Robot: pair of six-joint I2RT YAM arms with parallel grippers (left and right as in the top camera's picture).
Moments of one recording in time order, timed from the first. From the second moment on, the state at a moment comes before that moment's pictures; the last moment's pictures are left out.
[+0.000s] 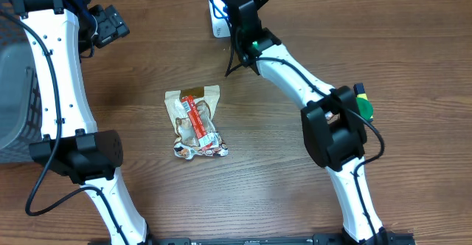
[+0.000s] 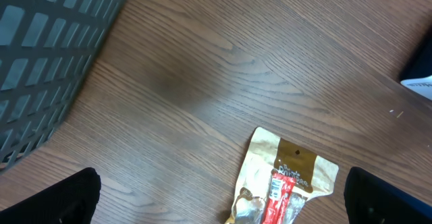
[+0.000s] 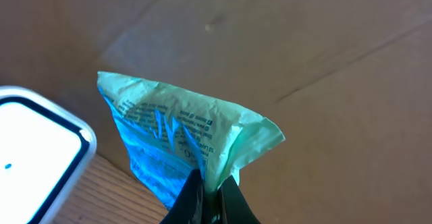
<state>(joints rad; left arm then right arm) 0.14 2.16 2.56 -1.69 -0.05 -0.46 0.52 2.40 2.00 0.18 0.61 -0.76</state>
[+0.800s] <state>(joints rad) 0.14 2.16 2.56 -1.69 -0.05 -0.46 0.56 2.45 2.00 0.05 0.59 -0.80</state>
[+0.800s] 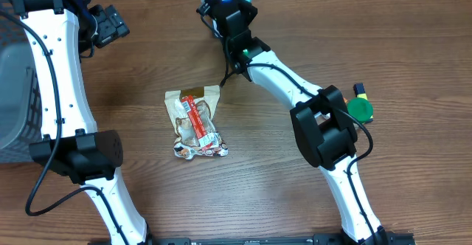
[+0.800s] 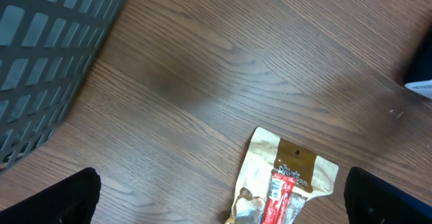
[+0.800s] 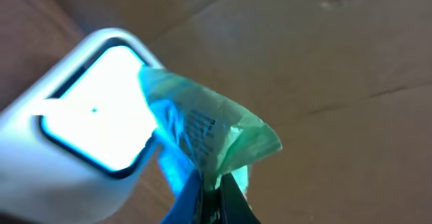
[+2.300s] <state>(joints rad) 0.14 2.16 2.56 -1.69 -0.05 -0.46 0.42 1.98 1.97 -1.38 0.18 -0.35</state>
